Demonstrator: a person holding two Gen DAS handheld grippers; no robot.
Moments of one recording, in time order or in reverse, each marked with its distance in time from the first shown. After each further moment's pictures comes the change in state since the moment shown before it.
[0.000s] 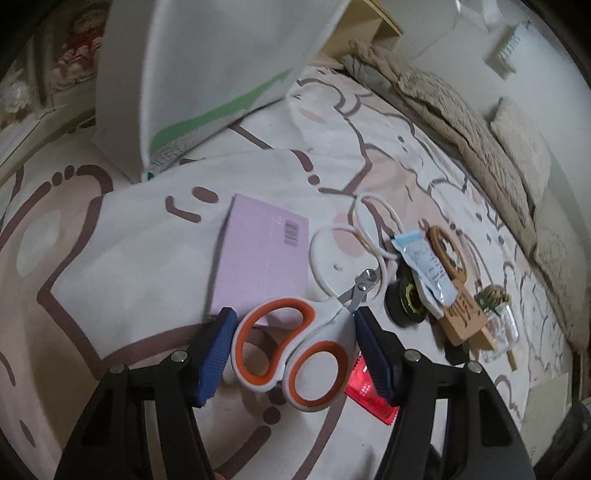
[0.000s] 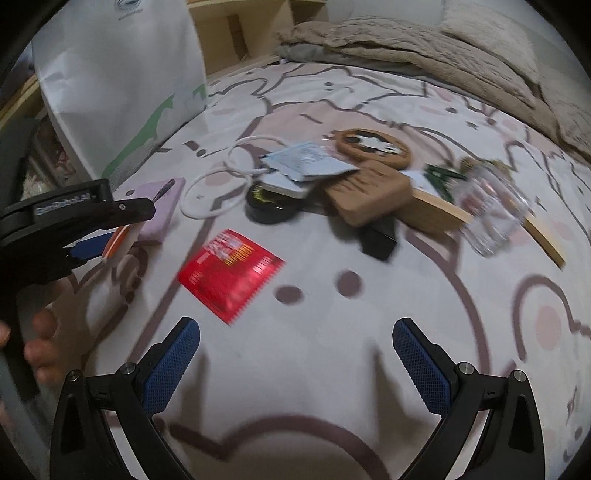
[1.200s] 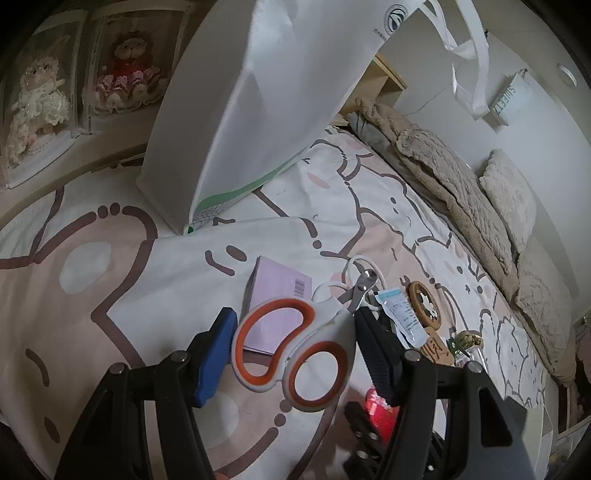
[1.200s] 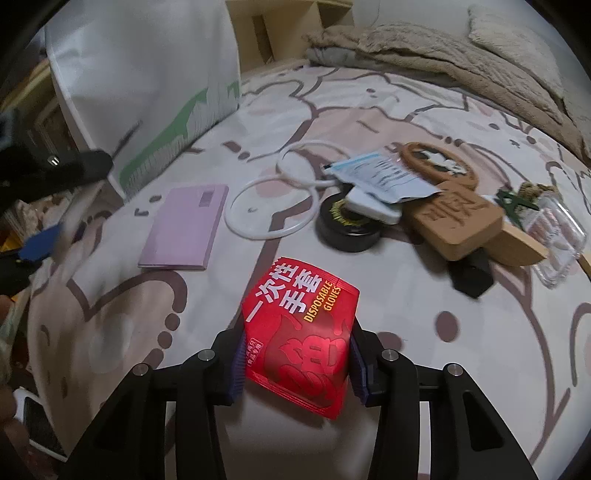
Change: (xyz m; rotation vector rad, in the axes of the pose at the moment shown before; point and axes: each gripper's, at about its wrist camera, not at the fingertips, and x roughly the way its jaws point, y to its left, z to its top) left arm -0.055 0.017 0.014 -0.060 -0.168 -0.038; right arm 0.026 0.046 0.014 -0.009 -0.055 0.055
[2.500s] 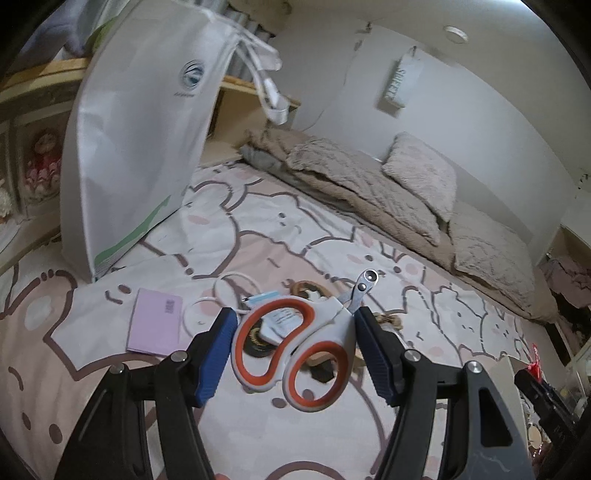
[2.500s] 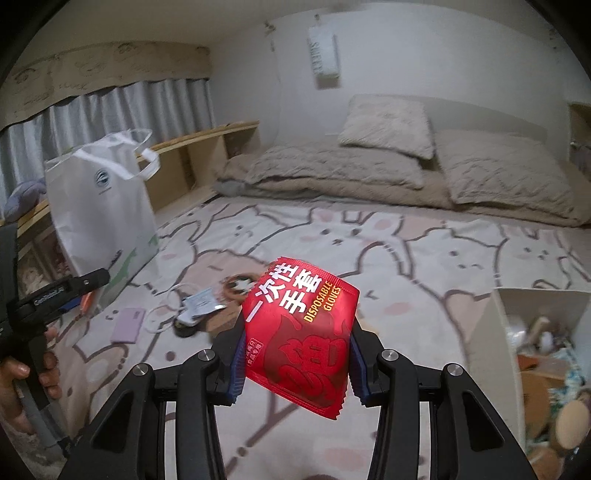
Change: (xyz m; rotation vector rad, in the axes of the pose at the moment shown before) left arm -0.068 -0.127 -0.044 0.257 -0.142 -0.206; right arm -0.241 -0.169 -0.023 0.115 -0.407 -0.212
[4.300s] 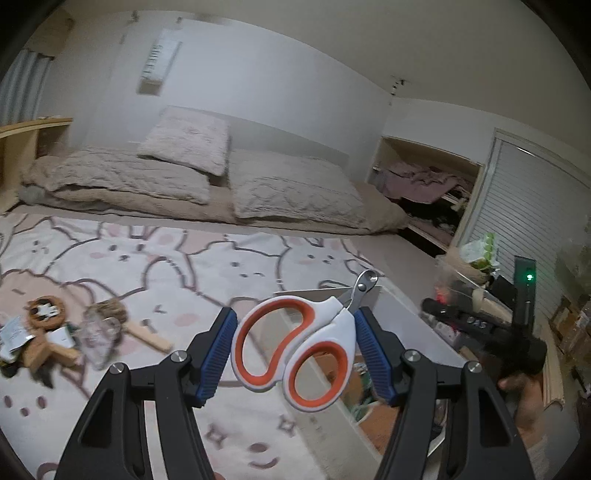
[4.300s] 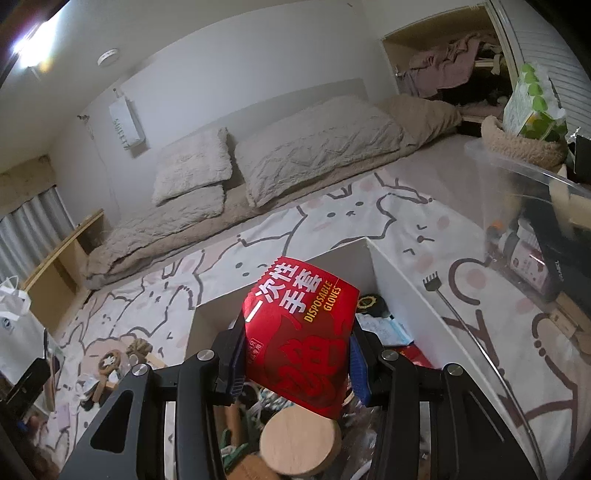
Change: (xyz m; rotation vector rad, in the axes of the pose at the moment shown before) left arm -0.021 -0.304 -0.092 0.388 0.090 -0.626; right arm -0.109 -0.277 -0.036 0.464 -0.075 -0.350
